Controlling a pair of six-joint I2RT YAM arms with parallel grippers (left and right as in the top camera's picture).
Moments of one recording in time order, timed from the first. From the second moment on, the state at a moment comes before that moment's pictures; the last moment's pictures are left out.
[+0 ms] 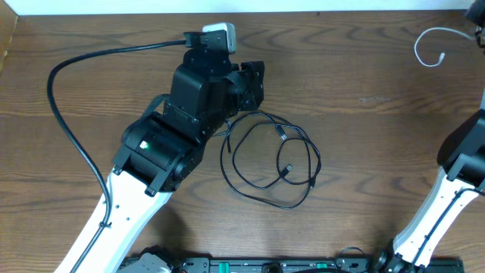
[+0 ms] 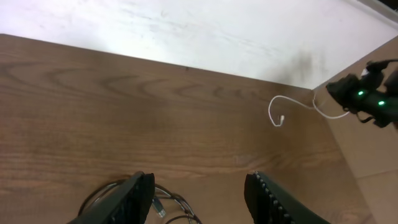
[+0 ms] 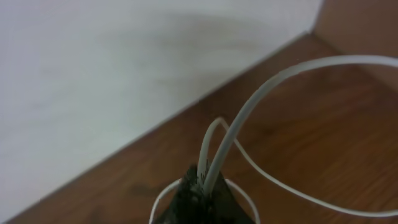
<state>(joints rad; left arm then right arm) -0.59 1.31 1.54 -0.72 -0.09 -0.58 -0.43 2.40 2.28 -0.48 -0.02 0.24</state>
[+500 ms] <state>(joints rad) -0.59 1.40 1.54 -0.73 -0.09 -0.58 -0.42 2.50 2.28 -0.56 -0.11 0.25</state>
